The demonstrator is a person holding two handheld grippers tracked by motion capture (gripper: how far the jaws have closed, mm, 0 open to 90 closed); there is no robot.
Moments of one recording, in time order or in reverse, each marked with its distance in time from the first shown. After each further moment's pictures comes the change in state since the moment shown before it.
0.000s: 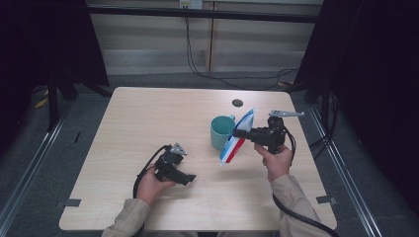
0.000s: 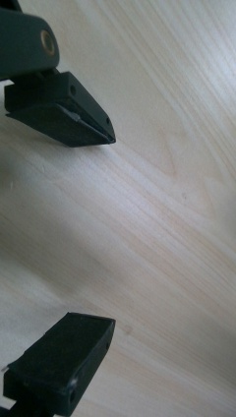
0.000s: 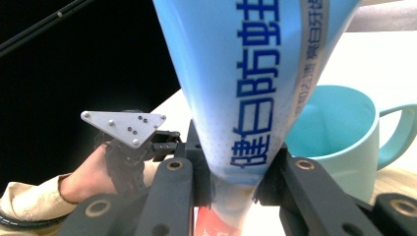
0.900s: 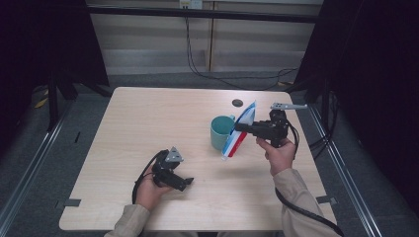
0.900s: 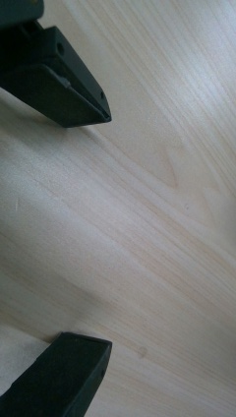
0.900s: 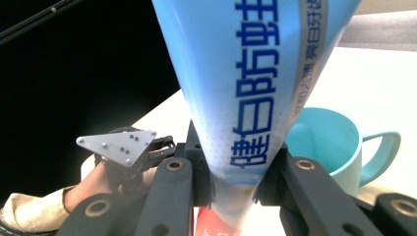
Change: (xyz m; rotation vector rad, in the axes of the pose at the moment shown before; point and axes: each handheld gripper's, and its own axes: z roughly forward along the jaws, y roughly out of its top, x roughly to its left) left arm -0.001 -0.020 0.004 -0.105 0.058 0.079; right arm 0.005 0.022 -0.005 0.006 -0.026 -0.042
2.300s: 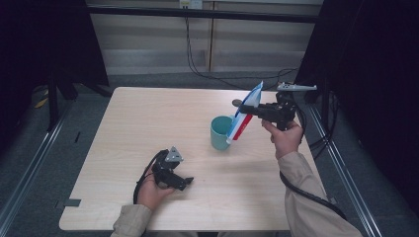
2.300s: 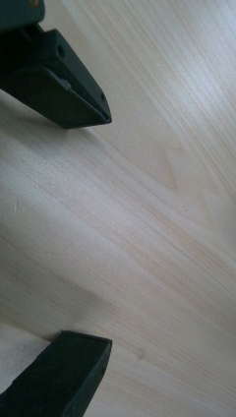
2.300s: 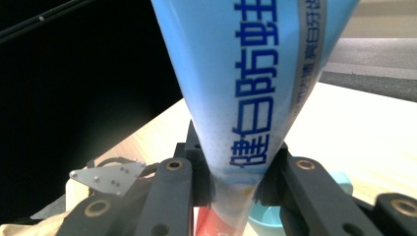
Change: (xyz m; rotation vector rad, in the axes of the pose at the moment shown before) left arm 0.000 0.000 0.000 -0.005 0.002 -0.010; right arm 0.001 0.050 -0.012 -0.025 -0.052 -0.046
